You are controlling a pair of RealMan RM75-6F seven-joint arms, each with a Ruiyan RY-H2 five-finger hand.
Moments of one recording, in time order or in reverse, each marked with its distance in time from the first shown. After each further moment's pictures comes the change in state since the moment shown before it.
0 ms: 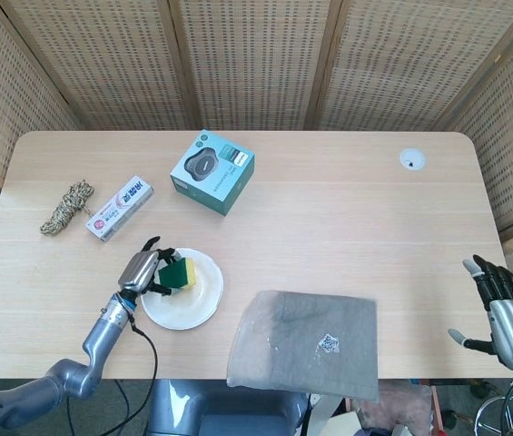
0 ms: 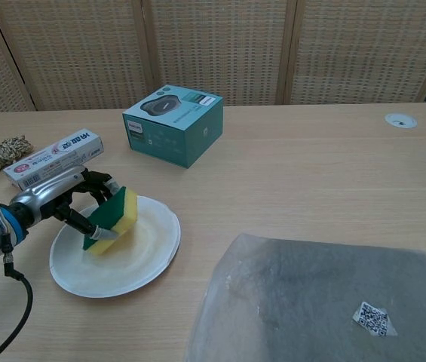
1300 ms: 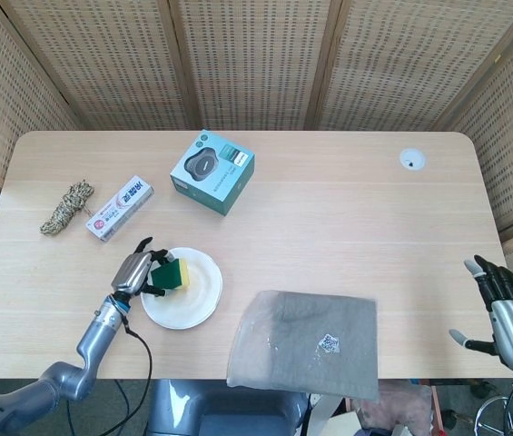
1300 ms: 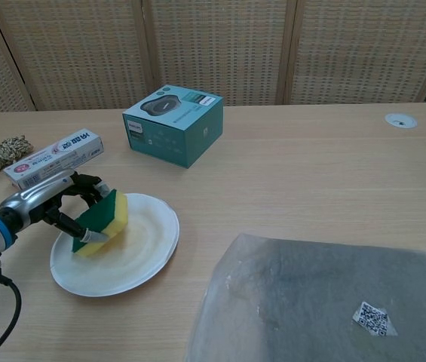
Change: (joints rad) left arm 0.027 -0.008 0.009 0.053 0.025 0.017 -0.050; right arm -0.003 0.011 -0.002 -0.007 -0.006 0.010 0.005
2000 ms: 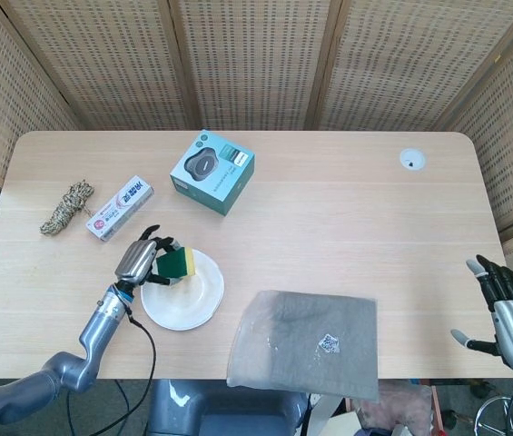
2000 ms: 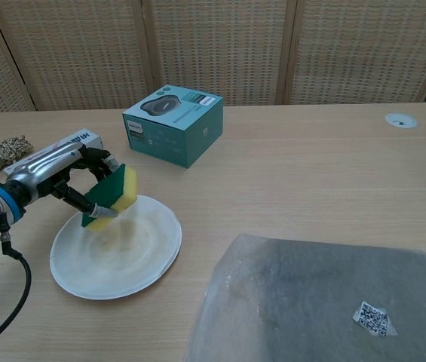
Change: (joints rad) left arm -0.044 0.050 -0.042 -0.083 0.014 0.027 0.084; right arm -0.002 0.008 0.000 -0.001 0.000 0.002 0.011
